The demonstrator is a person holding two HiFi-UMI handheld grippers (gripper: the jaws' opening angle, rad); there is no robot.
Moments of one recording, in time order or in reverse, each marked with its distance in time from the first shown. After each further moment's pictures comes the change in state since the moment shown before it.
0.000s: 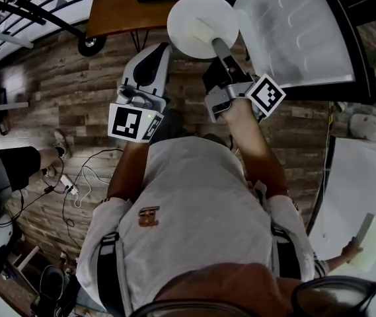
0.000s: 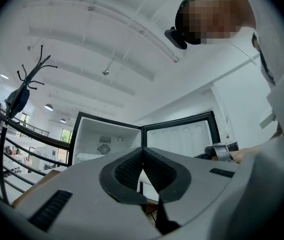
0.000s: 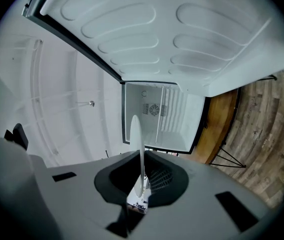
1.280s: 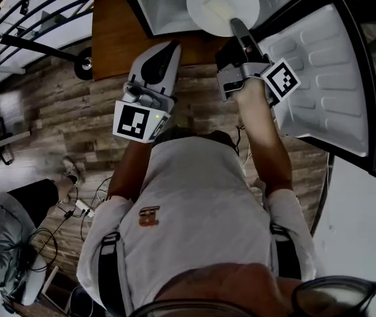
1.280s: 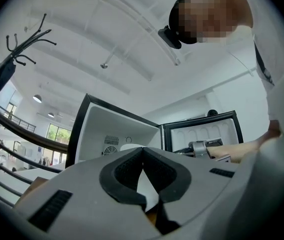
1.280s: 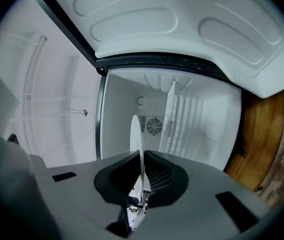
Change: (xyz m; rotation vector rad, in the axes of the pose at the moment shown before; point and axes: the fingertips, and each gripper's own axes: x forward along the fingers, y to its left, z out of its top) left arm 0.176 0.210 0.018 -0.054 -0.012 -0.138; right arm 0.274 0.007 0.114 -0.045 -0.208 -0.073
